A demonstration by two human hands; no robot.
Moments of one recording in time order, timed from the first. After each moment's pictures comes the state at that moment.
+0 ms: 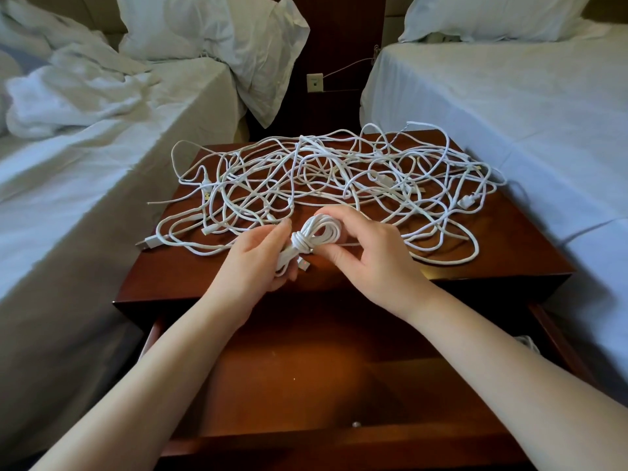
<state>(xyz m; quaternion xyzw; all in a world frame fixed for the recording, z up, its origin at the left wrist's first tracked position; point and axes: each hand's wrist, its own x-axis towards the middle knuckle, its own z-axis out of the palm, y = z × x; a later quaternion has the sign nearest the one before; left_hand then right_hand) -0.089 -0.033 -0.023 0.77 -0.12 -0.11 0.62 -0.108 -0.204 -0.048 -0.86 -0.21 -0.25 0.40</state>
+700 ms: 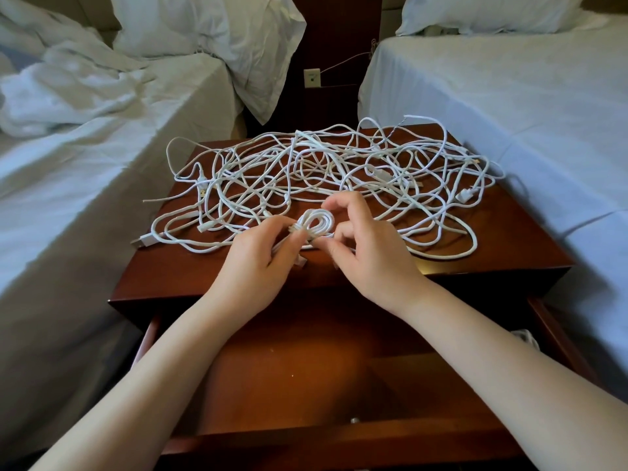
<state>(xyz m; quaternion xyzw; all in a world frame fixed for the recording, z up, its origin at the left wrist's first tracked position) -0.090 -0.032 -0.029 0.86 -0.28 0.09 0.42 -0.108 -0.203 -0.052 -0.89 -0.17 -0.26 0.34</state>
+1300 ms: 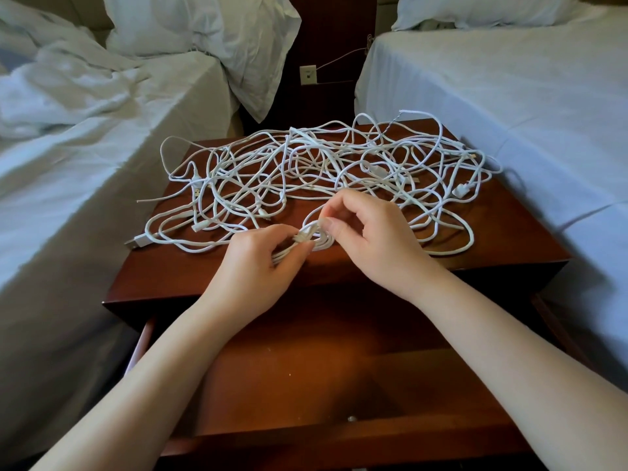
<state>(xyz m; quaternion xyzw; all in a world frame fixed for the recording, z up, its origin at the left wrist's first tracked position) -0.086 -0.032 -0.038 0.86 -0.32 0.15 0.36 -0.110 -0.209 -0.030 -0.86 -0.16 -0.21 0.43</state>
